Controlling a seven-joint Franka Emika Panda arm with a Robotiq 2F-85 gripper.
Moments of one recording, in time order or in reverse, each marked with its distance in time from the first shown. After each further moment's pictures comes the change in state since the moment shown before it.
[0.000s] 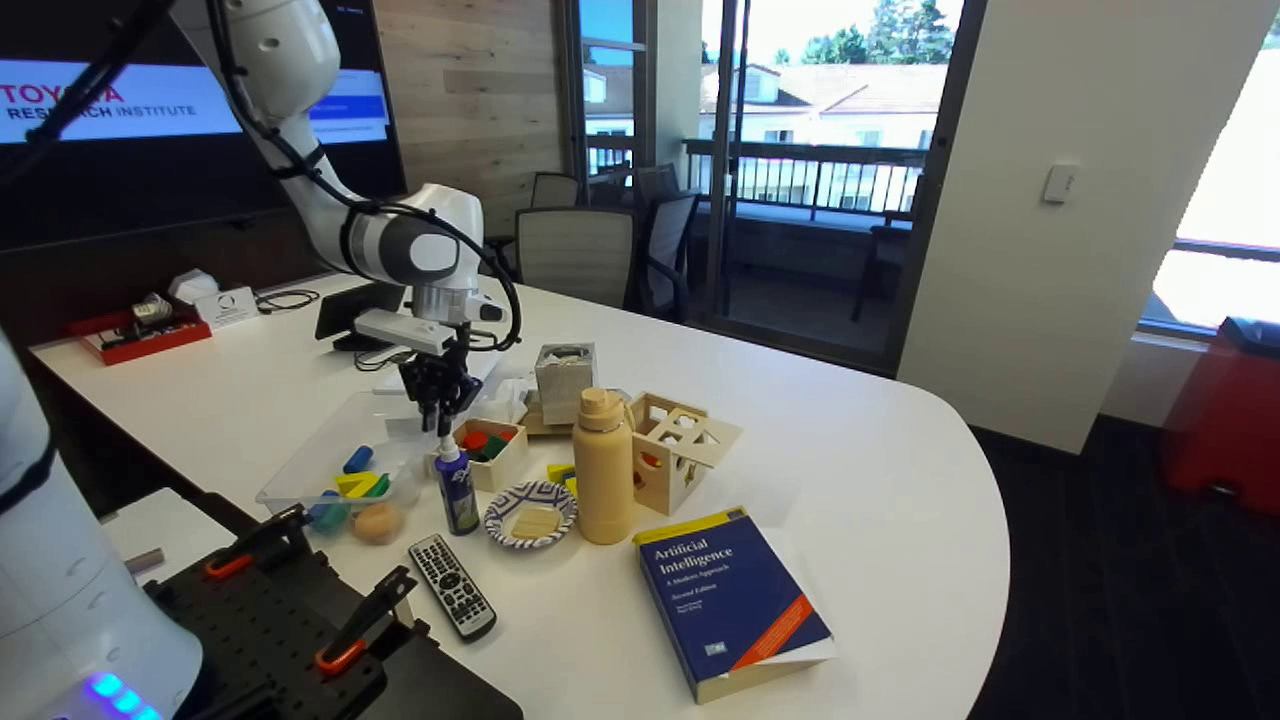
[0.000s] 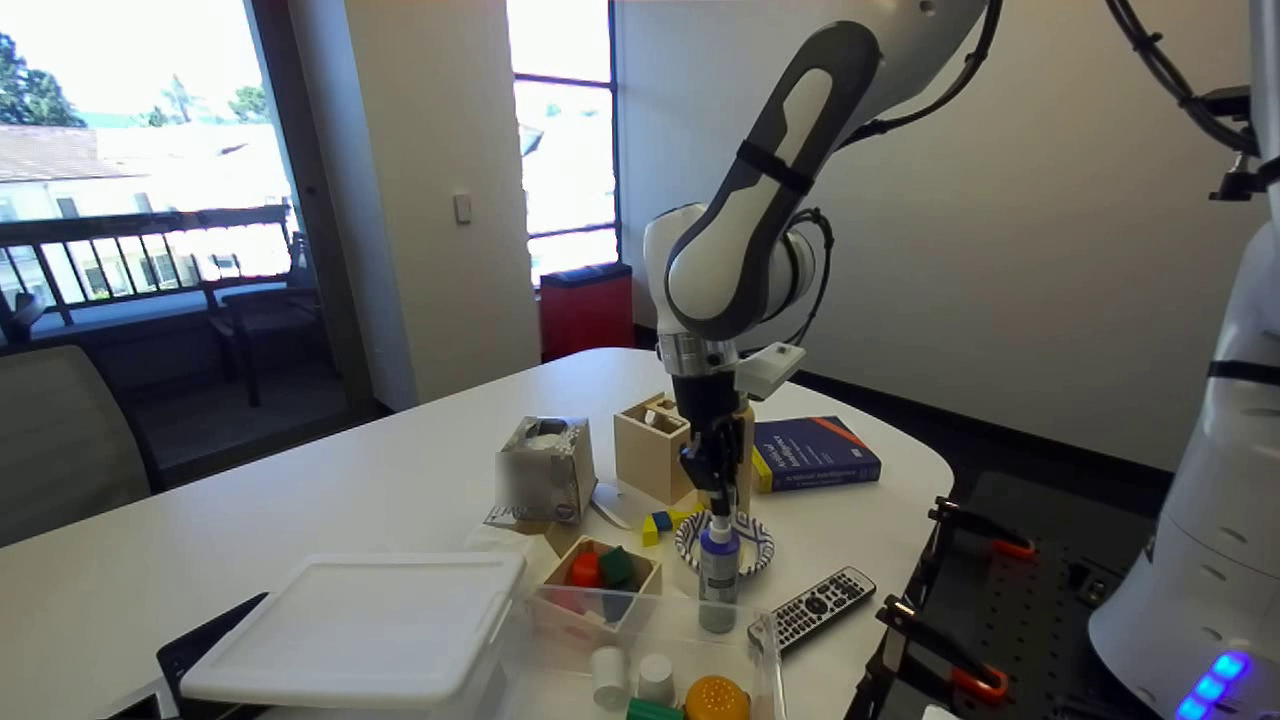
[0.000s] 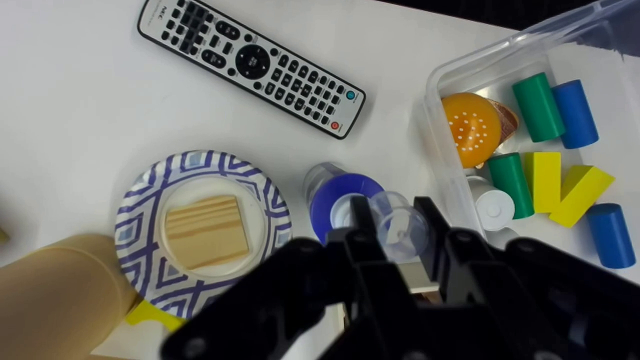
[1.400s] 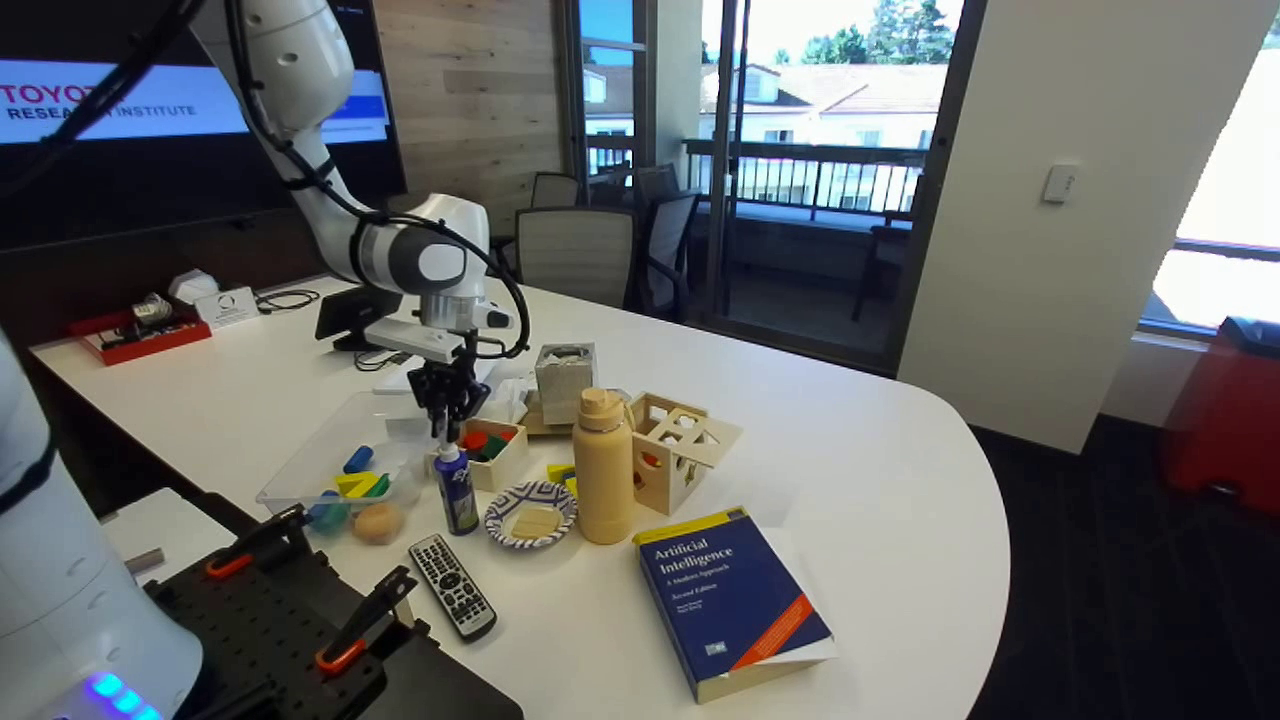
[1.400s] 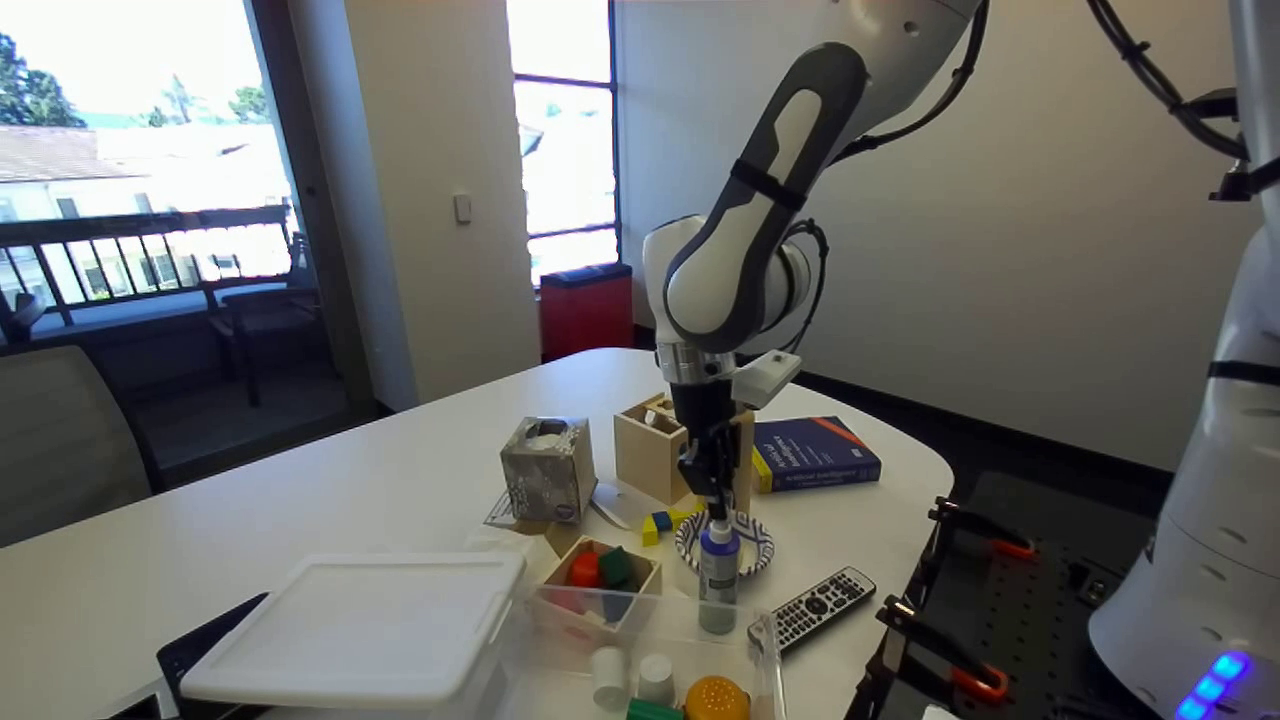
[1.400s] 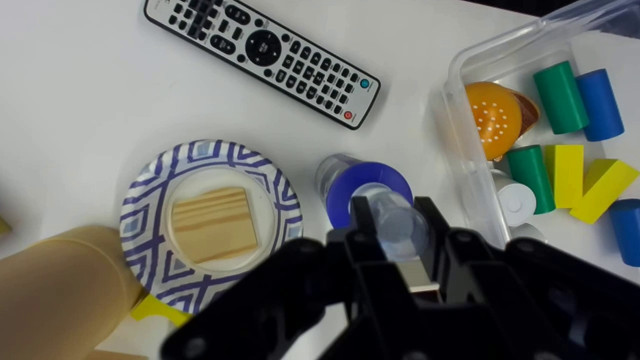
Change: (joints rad) arm 0.000 0.046 -0.012 0.021 -0.022 0.034 0.001
